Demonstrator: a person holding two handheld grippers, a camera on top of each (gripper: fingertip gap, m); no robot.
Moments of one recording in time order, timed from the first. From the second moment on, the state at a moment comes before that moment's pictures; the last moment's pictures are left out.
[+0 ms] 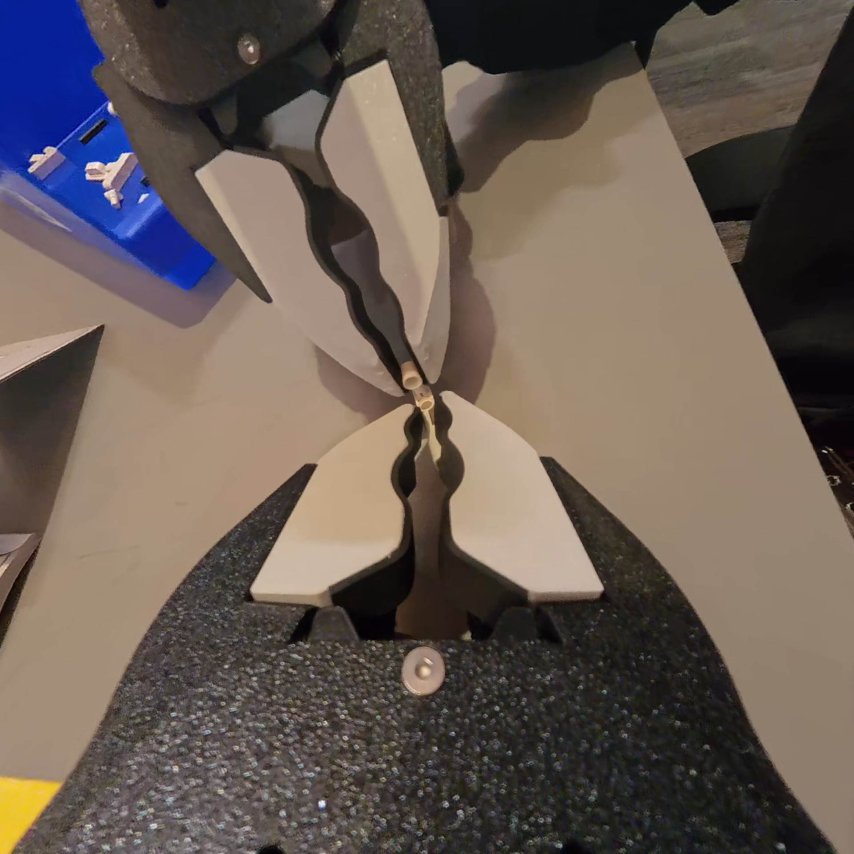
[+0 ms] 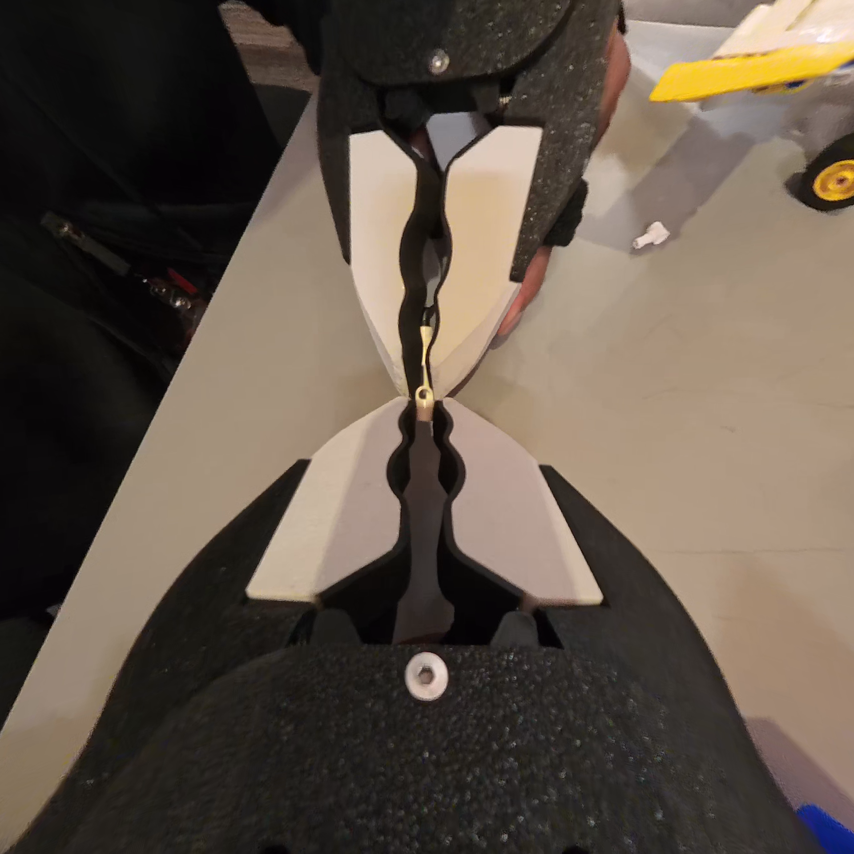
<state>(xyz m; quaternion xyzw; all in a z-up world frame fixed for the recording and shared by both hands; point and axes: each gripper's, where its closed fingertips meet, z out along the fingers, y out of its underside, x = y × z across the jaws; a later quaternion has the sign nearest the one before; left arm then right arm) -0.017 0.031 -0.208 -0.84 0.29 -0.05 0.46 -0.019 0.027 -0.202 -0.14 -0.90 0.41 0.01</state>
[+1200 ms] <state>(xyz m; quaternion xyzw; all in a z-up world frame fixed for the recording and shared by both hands) -0.030 0.030 -0.167 -0.79 0.19 -0.14 0.57 -0.035 0.027 -0.159 -0.21 -0.77 0.61 0.01</state>
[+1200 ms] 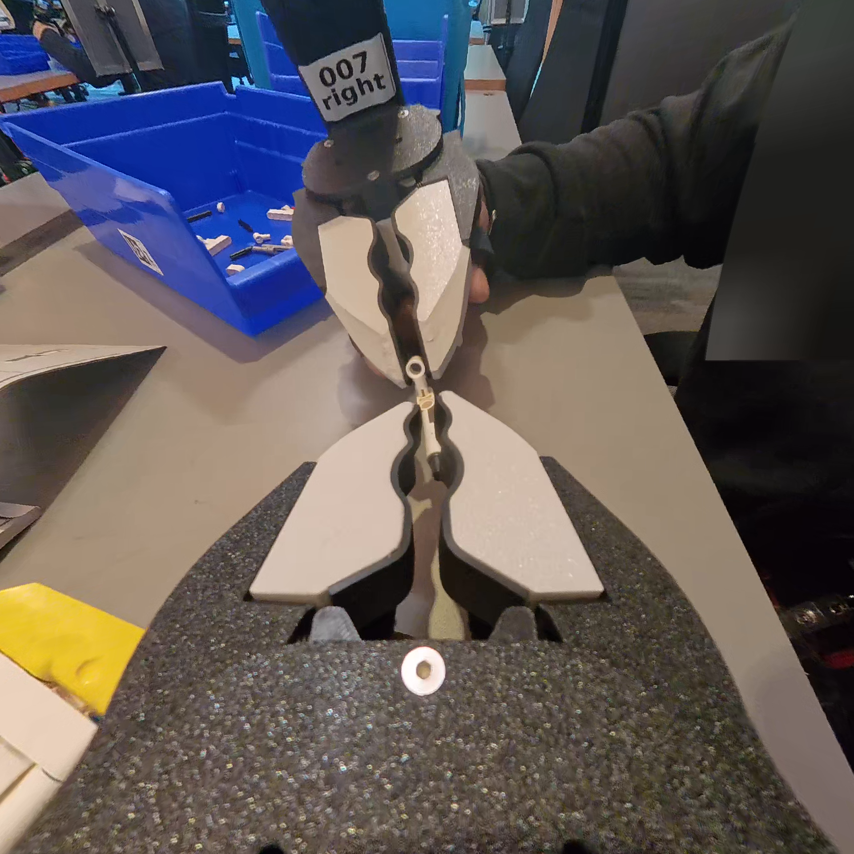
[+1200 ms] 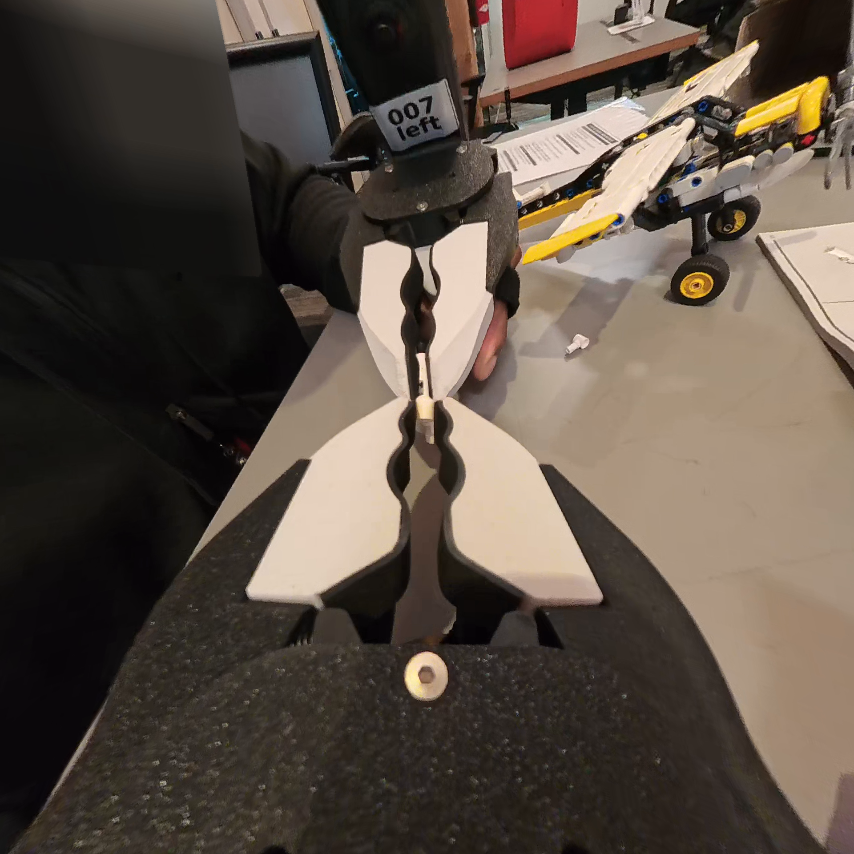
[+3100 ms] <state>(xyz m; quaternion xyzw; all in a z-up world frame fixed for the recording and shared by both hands) -0.016 0.029 -0.195 -0.84 0.25 -0.13 0.46 -0.022 0.028 -0.183 -0.18 -0.84 0.52 -0.01</state>
